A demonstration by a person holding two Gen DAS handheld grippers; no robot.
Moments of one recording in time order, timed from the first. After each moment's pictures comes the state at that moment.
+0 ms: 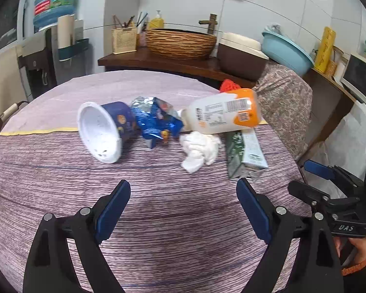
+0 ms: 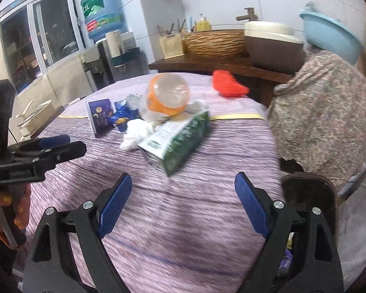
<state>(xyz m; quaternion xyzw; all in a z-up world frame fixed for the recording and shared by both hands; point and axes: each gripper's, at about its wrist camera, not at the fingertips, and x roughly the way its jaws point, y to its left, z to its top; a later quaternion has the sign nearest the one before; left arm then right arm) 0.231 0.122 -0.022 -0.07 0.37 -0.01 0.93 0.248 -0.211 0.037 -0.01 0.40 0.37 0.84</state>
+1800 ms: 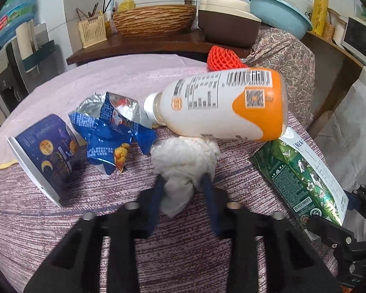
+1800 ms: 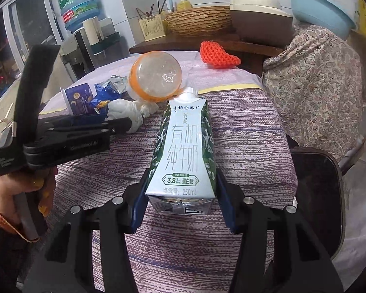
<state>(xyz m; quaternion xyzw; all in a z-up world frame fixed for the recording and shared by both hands) 0.322 0.085 -0.069 0.00 0.43 -0.05 0.90 0.250 -0.208 0.009 0.00 0.45 0.32 0.83</state>
